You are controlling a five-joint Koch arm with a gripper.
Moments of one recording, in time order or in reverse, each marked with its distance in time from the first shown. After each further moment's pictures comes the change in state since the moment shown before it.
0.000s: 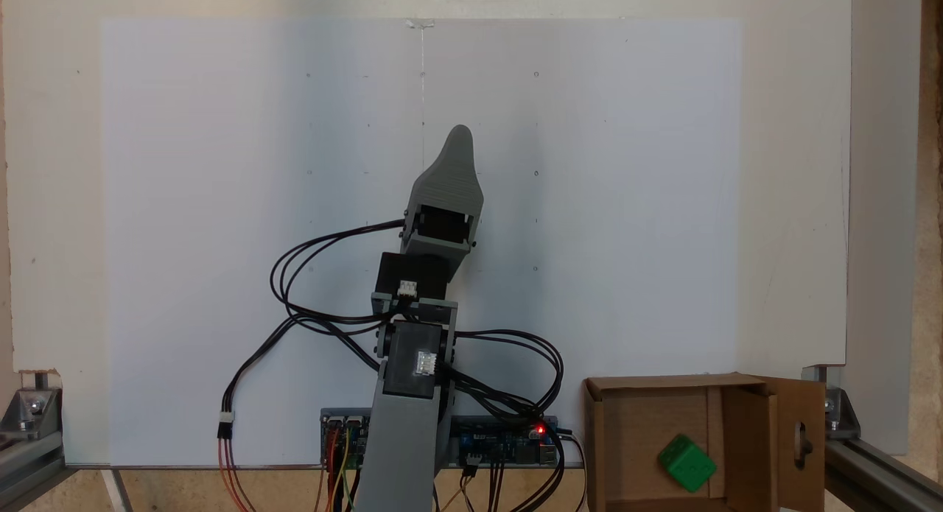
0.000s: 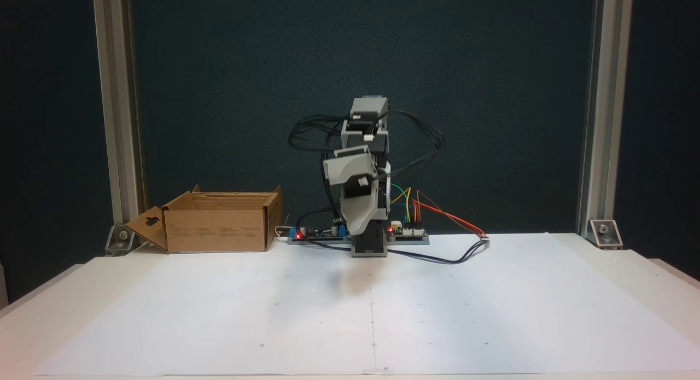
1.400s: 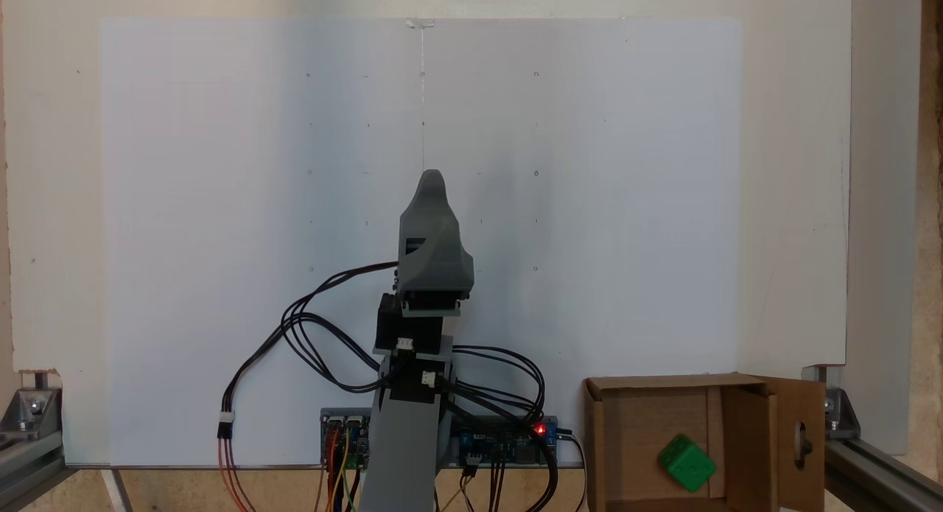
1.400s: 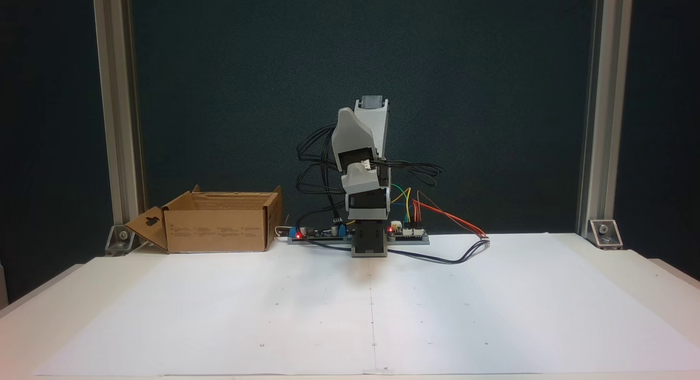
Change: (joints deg) arm -0.2 0.0 35.3 -86.2 0.0
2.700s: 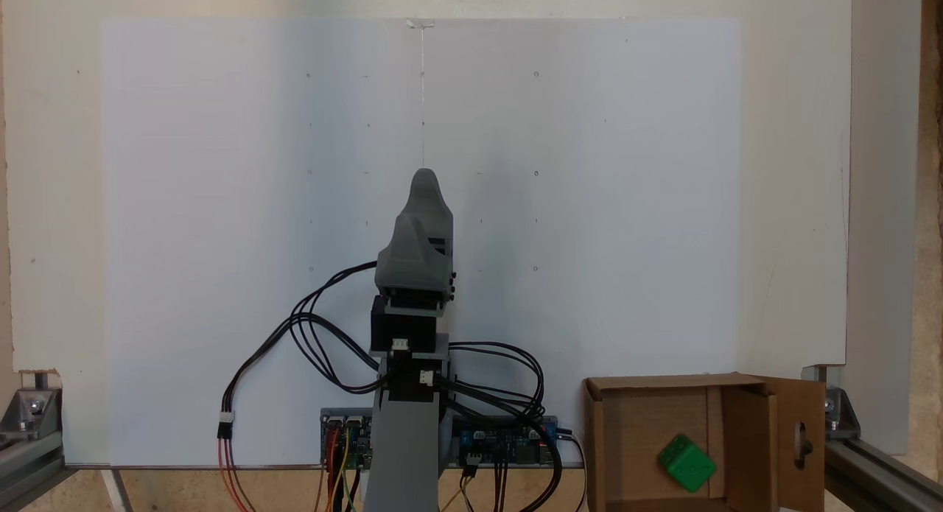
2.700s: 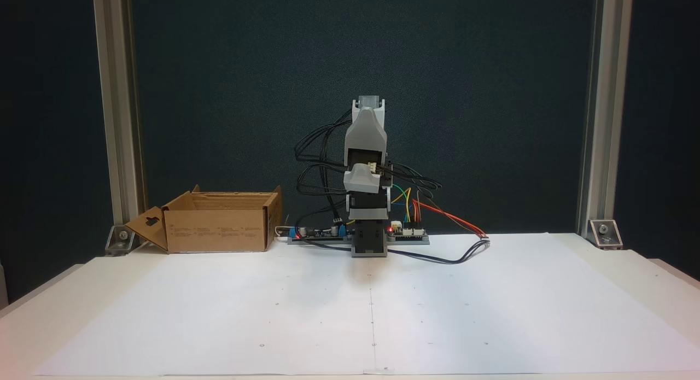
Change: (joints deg) arm -4.2 0.0 0.0 0.0 -18.1
